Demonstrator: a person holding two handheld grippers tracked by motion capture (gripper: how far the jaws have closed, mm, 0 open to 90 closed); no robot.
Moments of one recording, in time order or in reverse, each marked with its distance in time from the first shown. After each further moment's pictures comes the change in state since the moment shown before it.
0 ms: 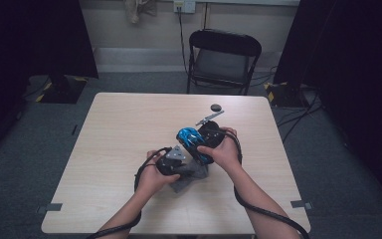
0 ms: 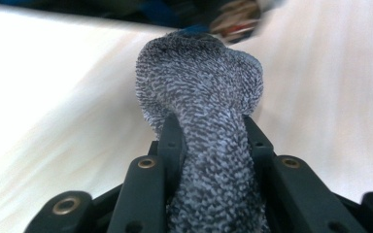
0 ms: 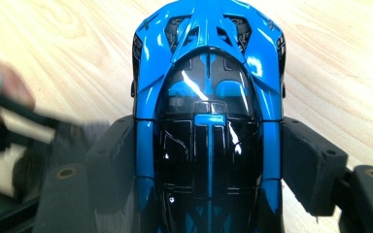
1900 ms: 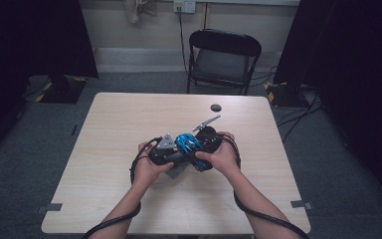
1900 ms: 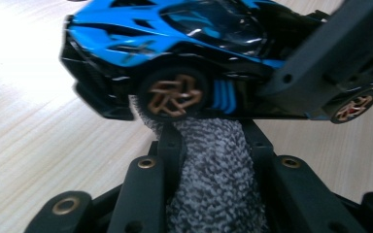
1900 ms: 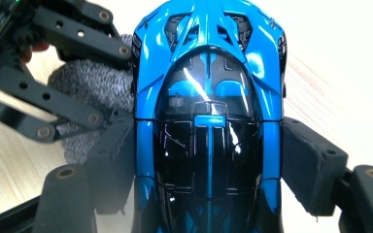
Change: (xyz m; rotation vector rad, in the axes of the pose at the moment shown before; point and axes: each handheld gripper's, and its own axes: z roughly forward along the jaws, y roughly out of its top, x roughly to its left) left arm 0.028 0.002 -0.010 -0.120 0.111 -0.028; right arm 0.010 -0.008 0.008 0.039 0.030 -0.027
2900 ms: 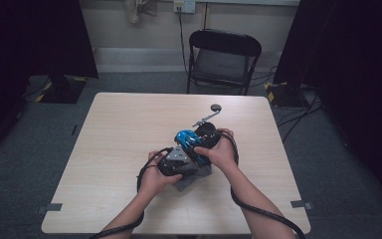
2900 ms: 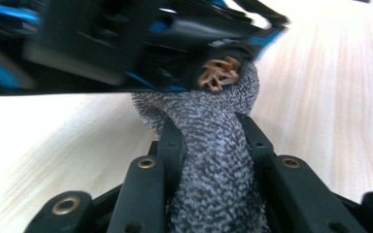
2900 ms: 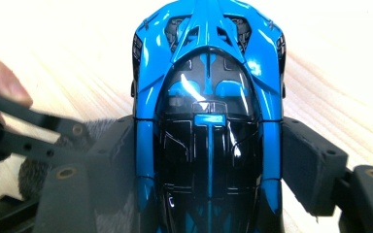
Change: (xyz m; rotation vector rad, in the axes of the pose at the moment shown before) left arm -0.036 -0.003 0.014 0.043 -0.122 0.058; right arm -0.007 0.010 0.003 0.004 -0.030 0.047
